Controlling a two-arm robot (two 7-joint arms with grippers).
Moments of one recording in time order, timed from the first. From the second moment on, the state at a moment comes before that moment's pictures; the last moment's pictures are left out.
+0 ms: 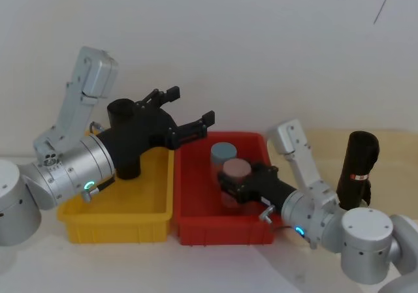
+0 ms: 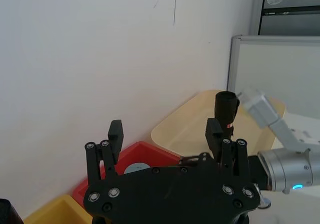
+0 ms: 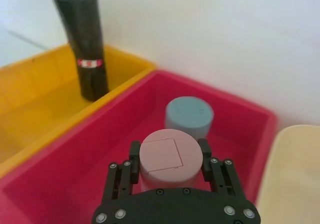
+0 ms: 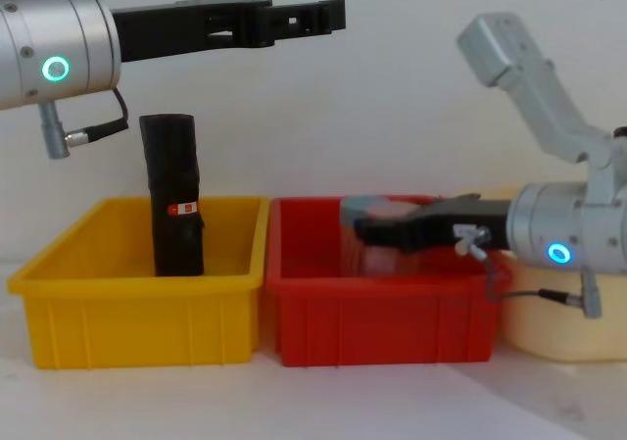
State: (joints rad) left arm -0.48 0.35 0.36 -1.58 -0.50 0.14 -0.54; right arm 0.52 0.19 -0.44 -1.24 0.20 0.21 0.35
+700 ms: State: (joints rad) left arm -0.48 0.35 0.36 -1.58 -0.50 0.14 -0.54; right arm 0.48 0.20 -0.28 -1.37 0.25 0.17 0.24
